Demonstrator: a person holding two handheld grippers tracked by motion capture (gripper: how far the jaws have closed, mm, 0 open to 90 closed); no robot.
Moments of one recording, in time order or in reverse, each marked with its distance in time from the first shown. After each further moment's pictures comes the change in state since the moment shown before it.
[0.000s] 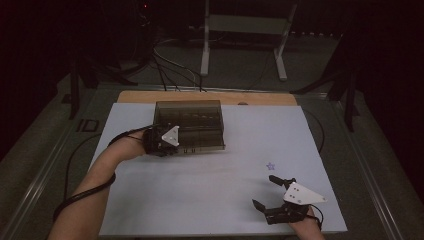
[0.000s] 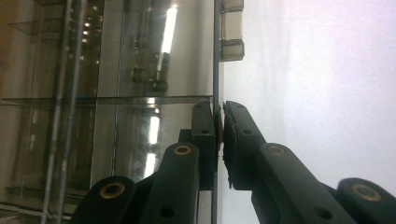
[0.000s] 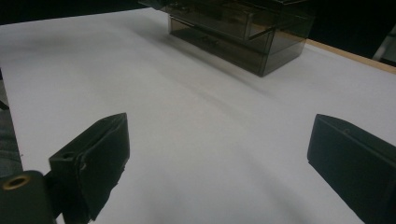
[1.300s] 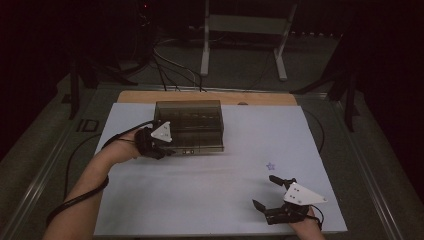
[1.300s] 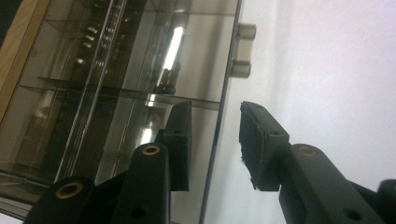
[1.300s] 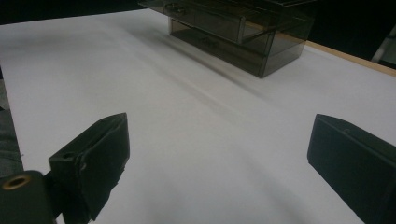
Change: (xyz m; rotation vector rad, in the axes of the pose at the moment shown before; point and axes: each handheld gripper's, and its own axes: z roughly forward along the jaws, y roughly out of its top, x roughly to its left) left arm -0.005 -0.013 -0.018 -0.129 0.042 -0.146; right arm 0.001 0.001 -0.001 -0.001 -0.003 -0.007
